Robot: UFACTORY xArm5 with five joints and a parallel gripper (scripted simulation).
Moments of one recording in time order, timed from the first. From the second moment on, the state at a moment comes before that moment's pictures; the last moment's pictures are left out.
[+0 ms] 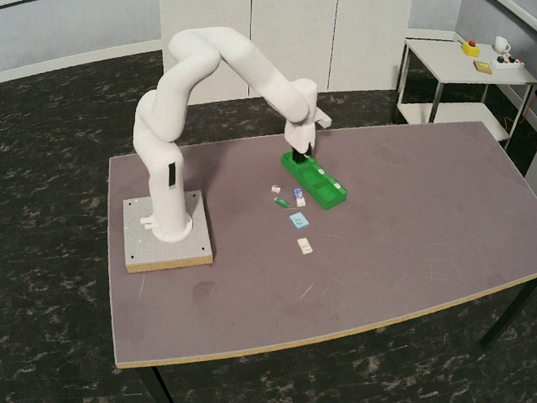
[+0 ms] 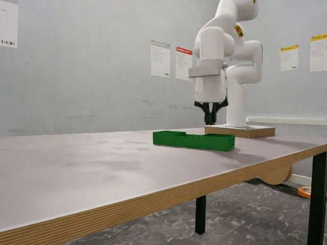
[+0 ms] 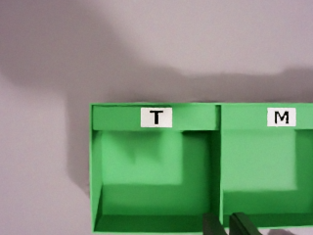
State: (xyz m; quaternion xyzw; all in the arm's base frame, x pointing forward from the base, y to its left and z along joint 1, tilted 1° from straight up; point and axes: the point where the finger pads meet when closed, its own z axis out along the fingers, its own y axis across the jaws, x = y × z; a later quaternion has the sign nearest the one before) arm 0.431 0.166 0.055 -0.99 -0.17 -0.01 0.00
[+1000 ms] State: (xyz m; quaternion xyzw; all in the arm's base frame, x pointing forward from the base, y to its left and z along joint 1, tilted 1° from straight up) arm 0.430 0.165 0.164 -0.99 -0.17 -0.01 0.00
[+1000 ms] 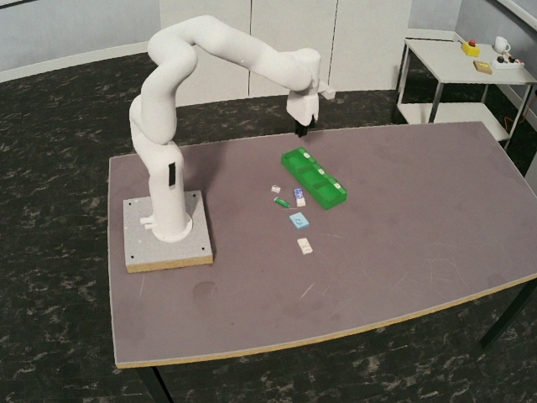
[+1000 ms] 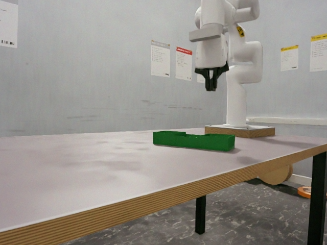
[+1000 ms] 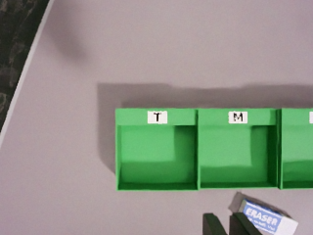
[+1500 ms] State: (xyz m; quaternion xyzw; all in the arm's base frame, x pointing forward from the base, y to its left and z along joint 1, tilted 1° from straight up) arm 0.425 0.146 0.162 -0.97 -0.25 0.00 0.00
